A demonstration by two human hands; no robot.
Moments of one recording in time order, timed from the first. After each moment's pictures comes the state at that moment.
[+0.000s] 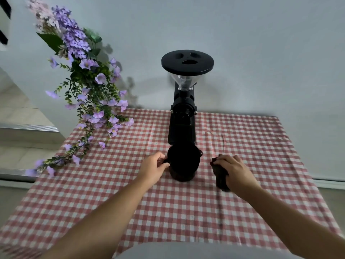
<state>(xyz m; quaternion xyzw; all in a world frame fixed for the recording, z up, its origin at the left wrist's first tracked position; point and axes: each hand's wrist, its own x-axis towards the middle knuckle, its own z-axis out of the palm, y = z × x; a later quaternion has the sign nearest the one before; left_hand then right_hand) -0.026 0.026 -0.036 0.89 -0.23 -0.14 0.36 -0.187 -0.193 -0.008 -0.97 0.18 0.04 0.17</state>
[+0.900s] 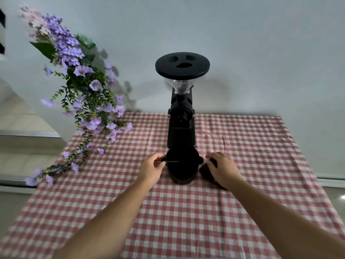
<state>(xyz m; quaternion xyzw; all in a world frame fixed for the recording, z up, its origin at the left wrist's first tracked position) -0.014 0.010 -0.038 0.88 -0.14 -0.16 0.42 -0.137 -0.196 -0.035 -0.92 0.26 -0.01 0.29</state>
